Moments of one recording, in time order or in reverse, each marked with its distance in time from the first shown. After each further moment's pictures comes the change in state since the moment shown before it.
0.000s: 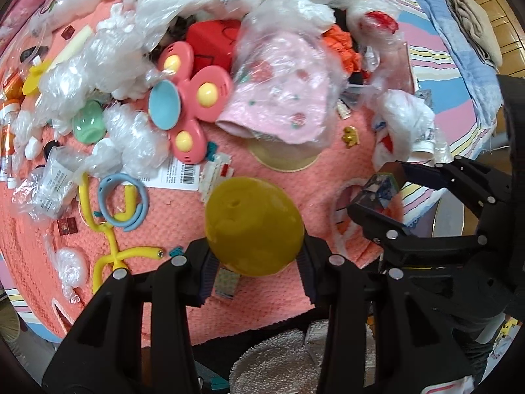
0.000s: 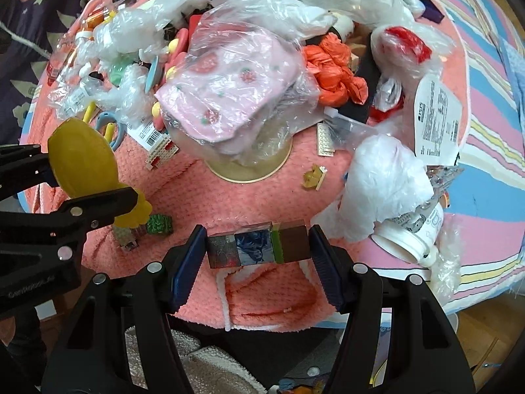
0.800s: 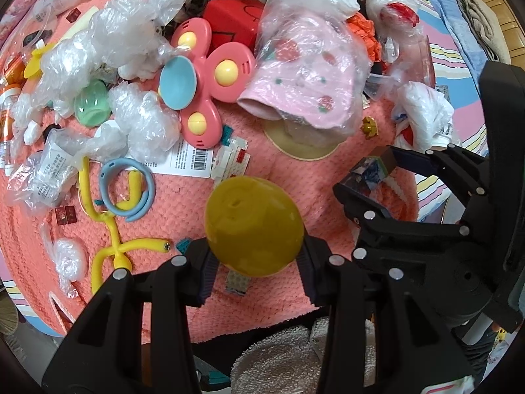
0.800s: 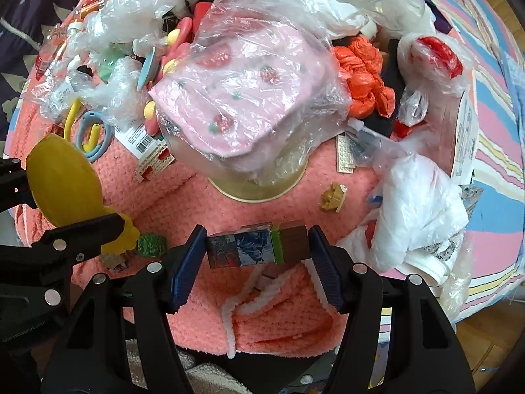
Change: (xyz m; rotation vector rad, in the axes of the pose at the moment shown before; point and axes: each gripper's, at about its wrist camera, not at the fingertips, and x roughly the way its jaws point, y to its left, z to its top) left arm 0.039 0.045 -0.027 -0.033 0.036 0.007; right arm 0.034 0.035 0.016 -0.030 -0.022 -0.075
